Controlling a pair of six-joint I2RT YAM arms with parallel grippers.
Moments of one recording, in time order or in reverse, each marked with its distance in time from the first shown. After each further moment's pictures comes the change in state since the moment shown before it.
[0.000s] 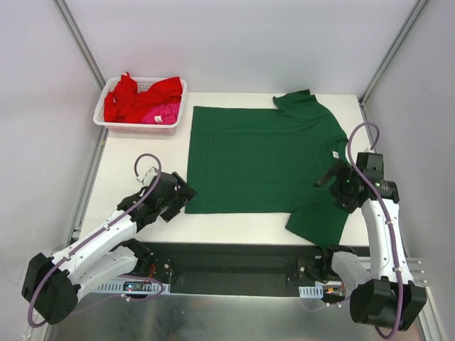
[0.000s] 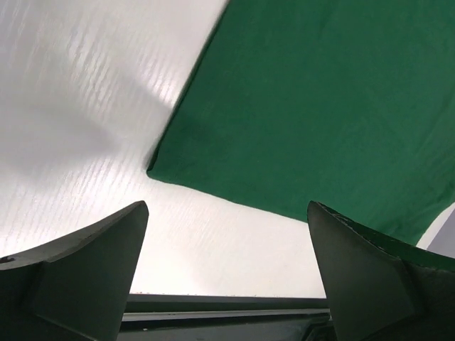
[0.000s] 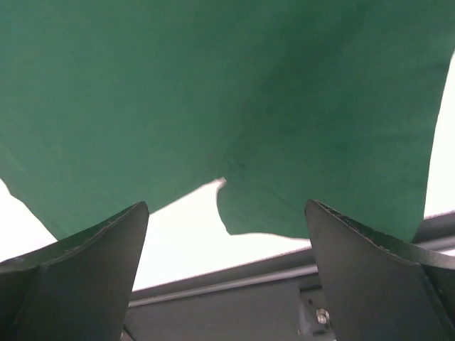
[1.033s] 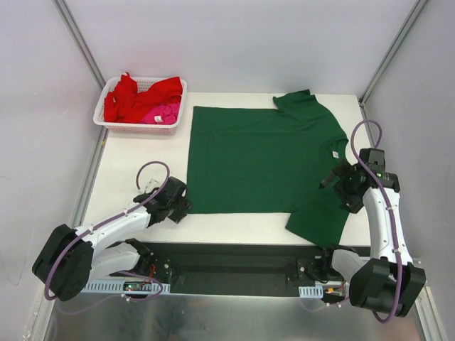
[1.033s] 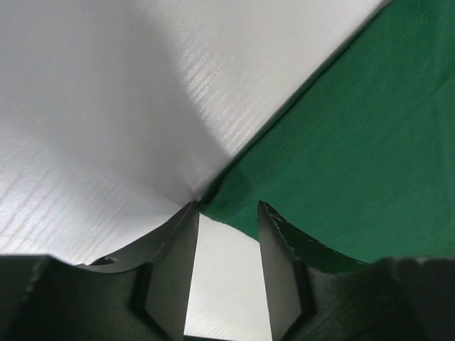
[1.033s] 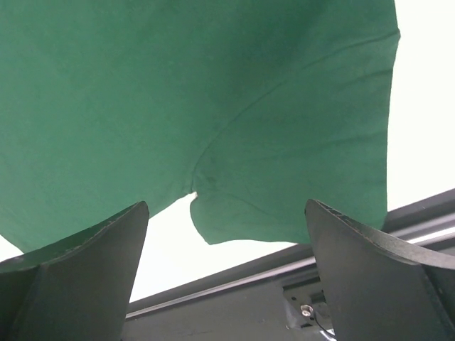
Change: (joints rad) left arm -0.013 0.227 -0.083 0.073 -0.049 -0.249; right arm -0.057 0.111 0.011 -0.036 0.056 -0.023
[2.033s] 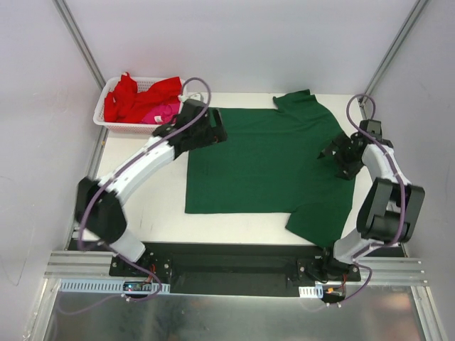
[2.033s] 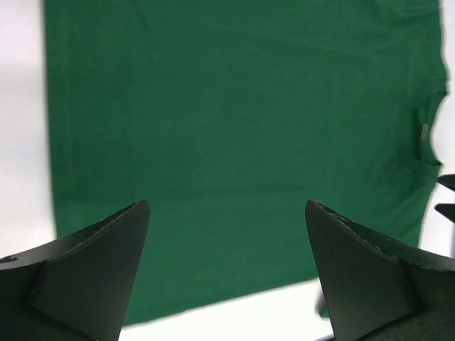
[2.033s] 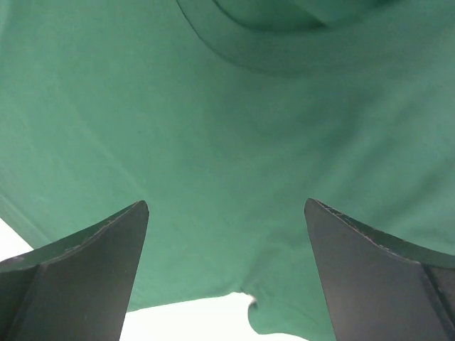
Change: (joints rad) left arm 0.051 0.391 0.885 -0.046 0.087 0.793; right arm -0.047 0.479 0.234 0.284 -0.111 -0.029
